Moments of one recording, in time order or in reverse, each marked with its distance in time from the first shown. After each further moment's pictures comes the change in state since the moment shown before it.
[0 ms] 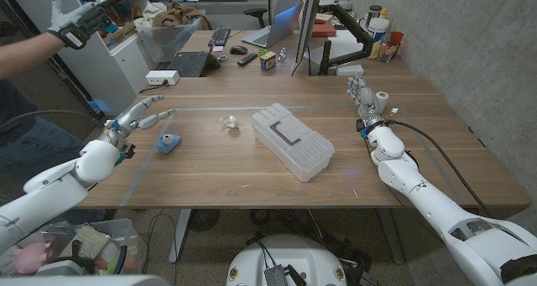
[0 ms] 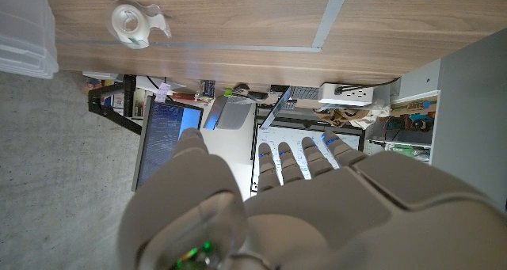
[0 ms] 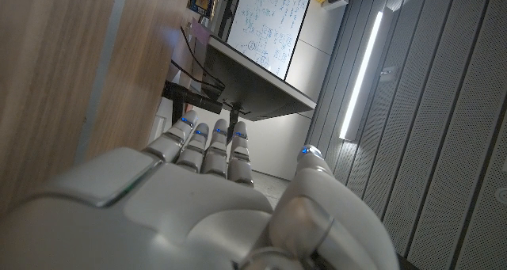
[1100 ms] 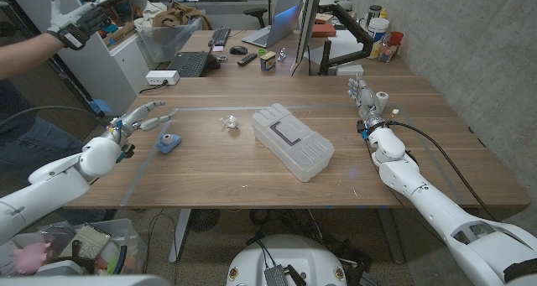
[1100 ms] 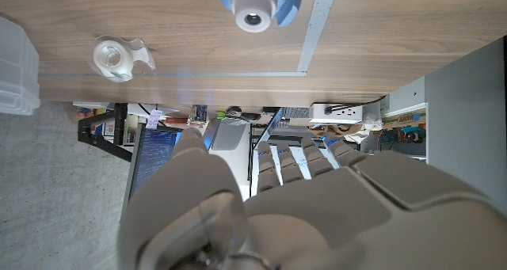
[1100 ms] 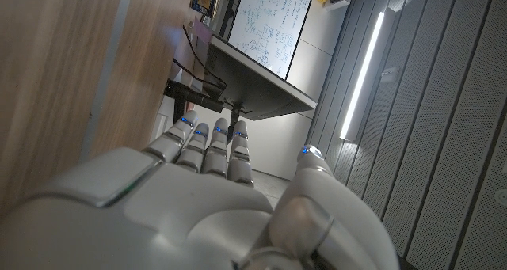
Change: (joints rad) left arm -0.112 0.046 0.126 0.055 -0.005 0.057 -0.044; left_hand 0.009 0.001 -0.003 -0.002 0.000 0.019 -0.002 0.007 0.000 0.017 -0.009 0.000 0.000 0.009 -0.002 0.008 0.000 -0.002 0.023 0.000 0.000; right arm -0.017 -0.011 0.004 -0.023 -0.004 -0.006 -0.013; right_hand 0.000 0.000 0.000 0.000 0.000 0.004 -0.004 0.000 0.000 0.005 -0.006 0.000 0.000 0.004 0.004 0.000 0.000 0.000 0.000 0.000 0.000
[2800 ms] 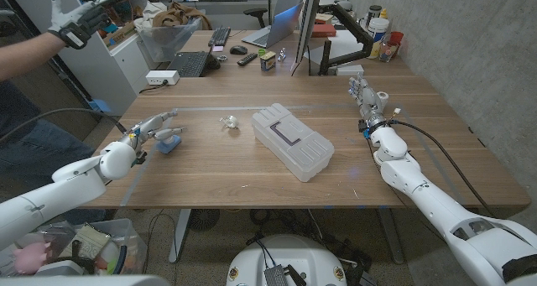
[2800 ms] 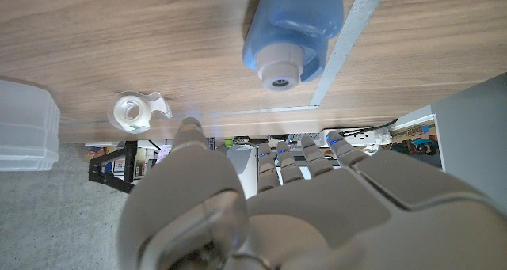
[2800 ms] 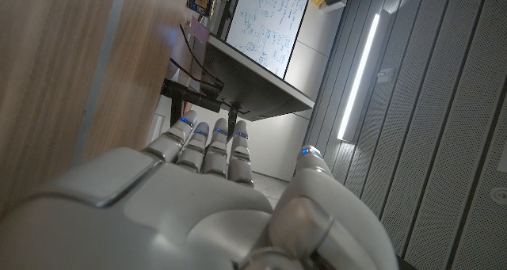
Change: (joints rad) left arm -0.102 0.026 0.184 -0.024 0.038 0.099 -0.005; left_hand 0.064 -0.015 0.003 -0.042 0.004 -0.020 -0.002 -0.013 0.000 -0.008 0.007 0.000 0.003 0.000 0.000 0.000 0.000 -0.005 0.041 0.000 0.000; right arm 0.018 -0.003 0.002 0.036 0.013 0.024 0.039; right_hand -0.007 0.007 -0.006 -0.006 0.000 0.004 -0.004 0.000 0.000 0.003 0.004 0.000 0.000 0.005 -0.006 0.000 0.000 0.000 0.000 0.000 0.000
